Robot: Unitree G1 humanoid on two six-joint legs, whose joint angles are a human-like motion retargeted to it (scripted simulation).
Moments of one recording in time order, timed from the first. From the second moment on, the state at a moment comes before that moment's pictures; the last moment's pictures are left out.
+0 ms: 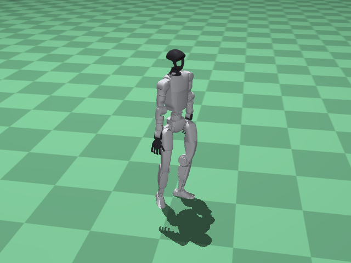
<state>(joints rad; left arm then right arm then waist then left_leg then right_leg) 0.07 0.11 0.13 1.55 0.09 0.12 -0.14 0.00 -0.23 -0.19 1.42 -0.63 0.12 0.03 0.24 -0.01 -0.06 -0.09 -0.02 0.55 0.10 -0.18 0.03 -0.14 -0.18 -0.32 0.29 -0.01 -0.03</state>
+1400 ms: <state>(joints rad) 0.02 0.13 0.00 1.49 0.08 0.07 -0.12 0.06 -0.20 -0.25 1.53 -0.52 0.17 0.10 -0.06 0.02 -0.07 -0.03 0.11 0.52 0.08 -0.12 -0.08 0.02 -0.11 -0.42 0.00 -0.01 0.03</state>
